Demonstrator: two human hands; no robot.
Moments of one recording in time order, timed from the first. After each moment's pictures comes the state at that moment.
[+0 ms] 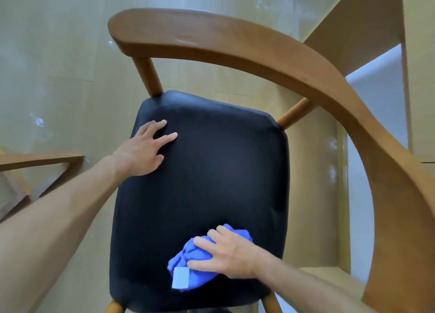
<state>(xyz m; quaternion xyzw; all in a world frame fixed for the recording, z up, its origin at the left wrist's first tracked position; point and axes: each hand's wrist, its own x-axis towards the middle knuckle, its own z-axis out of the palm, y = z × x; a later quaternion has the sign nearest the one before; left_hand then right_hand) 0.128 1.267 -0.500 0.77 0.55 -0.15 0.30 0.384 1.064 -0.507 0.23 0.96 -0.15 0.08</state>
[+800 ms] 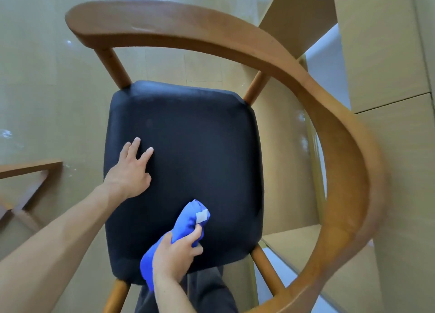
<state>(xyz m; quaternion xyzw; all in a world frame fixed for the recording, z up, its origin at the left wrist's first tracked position) 0.148 1.189 -0.480 0.71 0.60 -0.21 0.31 0.214 1.015 -0.456 0.89 -0.01 -0.45 -0.10</state>
